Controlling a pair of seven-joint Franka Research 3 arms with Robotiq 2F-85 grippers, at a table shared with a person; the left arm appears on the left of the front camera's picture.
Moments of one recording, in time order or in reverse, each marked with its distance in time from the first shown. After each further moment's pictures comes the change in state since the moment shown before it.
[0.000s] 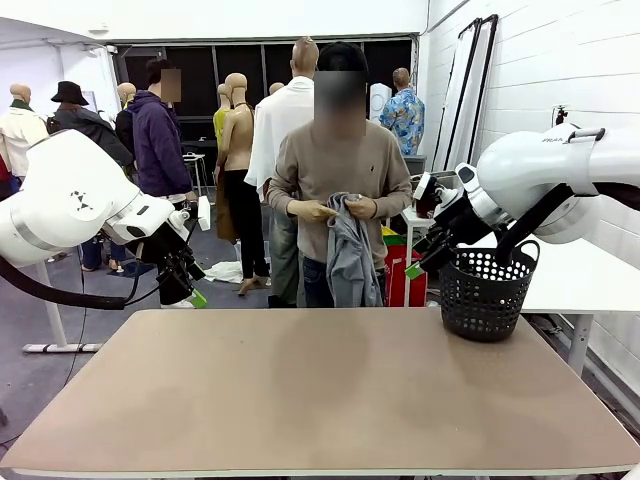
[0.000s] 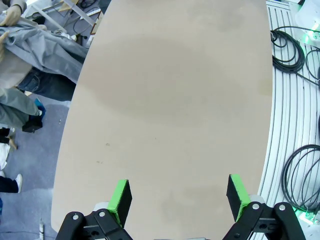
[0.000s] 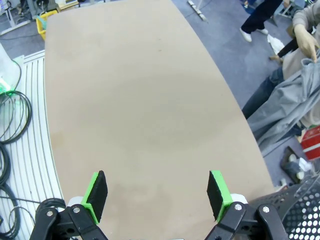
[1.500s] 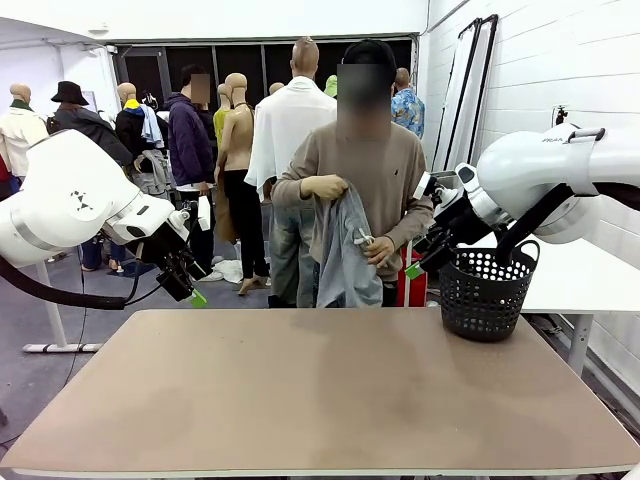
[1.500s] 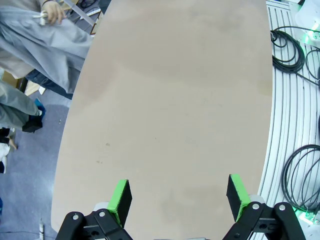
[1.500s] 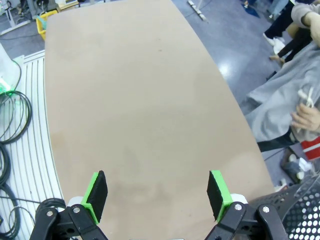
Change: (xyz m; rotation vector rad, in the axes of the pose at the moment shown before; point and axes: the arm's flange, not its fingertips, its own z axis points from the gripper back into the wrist) left arm 0.000 0.000 0.000 0.000 0.000 0.000; right arm 0.000 0.000 0.000 0.000 0.000 0.000
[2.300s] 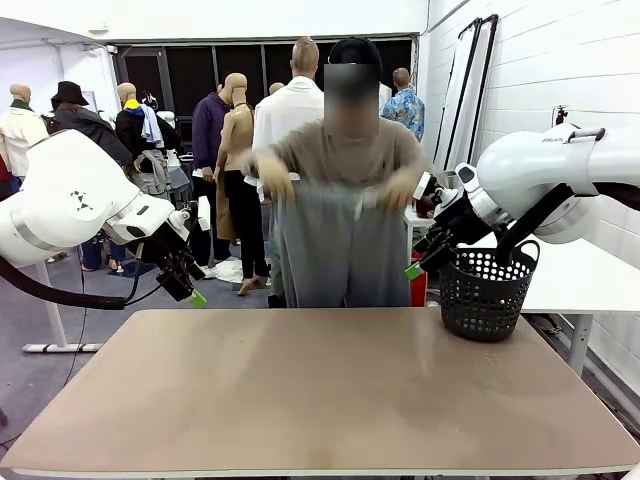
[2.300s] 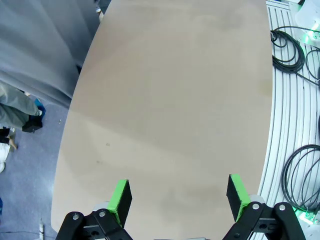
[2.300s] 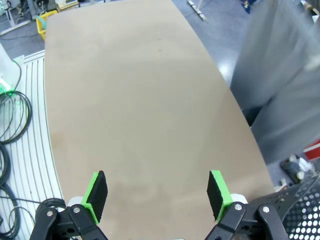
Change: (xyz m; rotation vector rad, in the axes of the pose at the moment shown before) left arm 0.000 0.000 0.000 0.000 0.000 0.000; right arm 0.000 0.000 0.000 0.000 0.000 0.000
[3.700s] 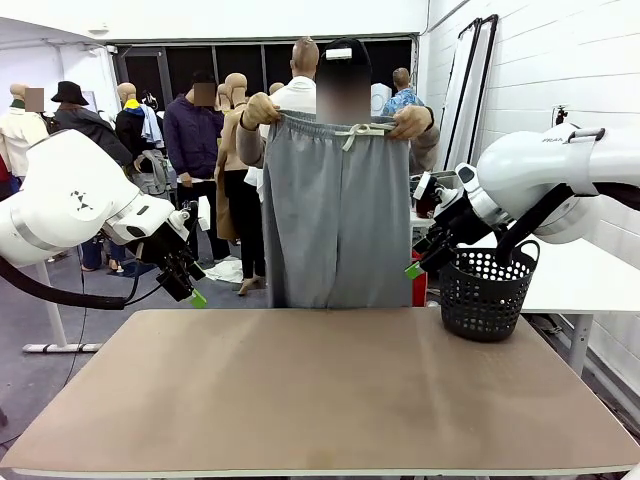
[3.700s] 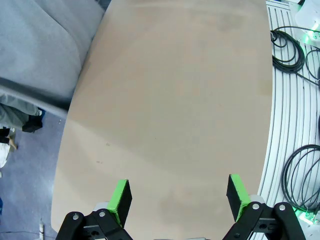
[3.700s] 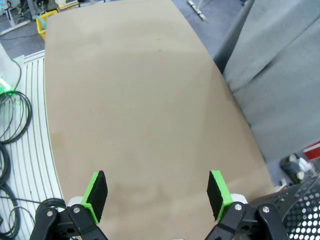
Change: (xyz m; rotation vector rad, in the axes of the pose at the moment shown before) left arm 0.000 0.000 0.000 0.000 0.000 0.000; right arm 0.000 0.000 0.000 0.000 0.000 0.000
